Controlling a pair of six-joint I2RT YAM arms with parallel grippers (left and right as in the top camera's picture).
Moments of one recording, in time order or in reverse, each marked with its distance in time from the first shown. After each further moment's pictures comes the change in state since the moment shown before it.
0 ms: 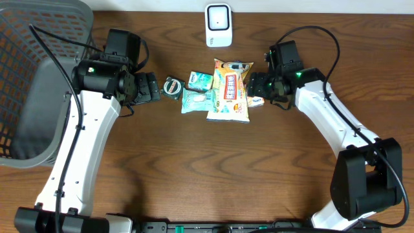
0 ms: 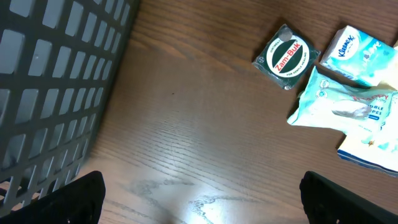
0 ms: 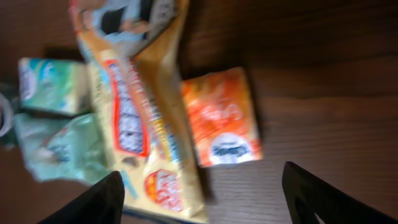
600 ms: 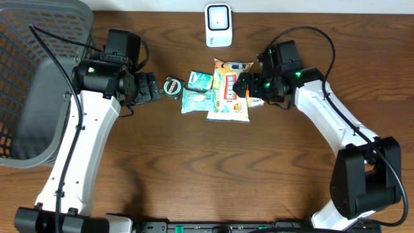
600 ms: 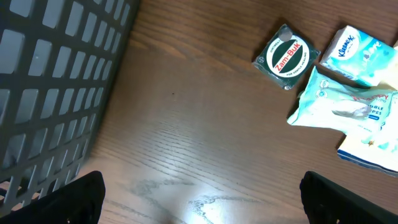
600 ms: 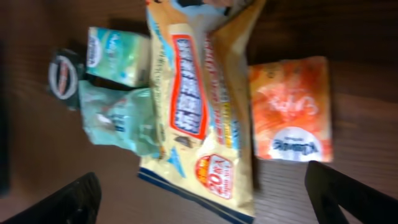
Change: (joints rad) left arm 0.000 0.000 0.000 0.000 0.000 0.000; right arm 0.000 0.006 0.000 0.028 -0.241 -0.042
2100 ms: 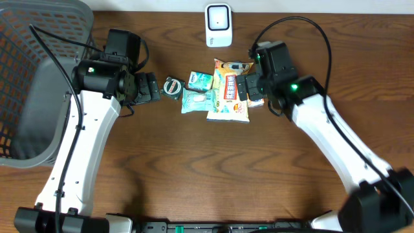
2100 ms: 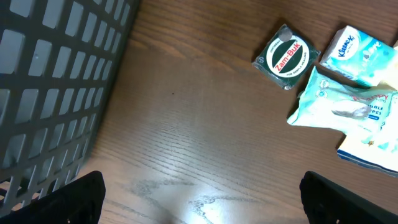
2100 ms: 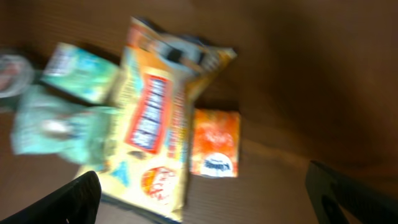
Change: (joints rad) left arm 0.000 0.000 0.000 0.000 0.000 0.000; right arm 0.119 -0.139 0.000 -0.011 0.442 -0.236
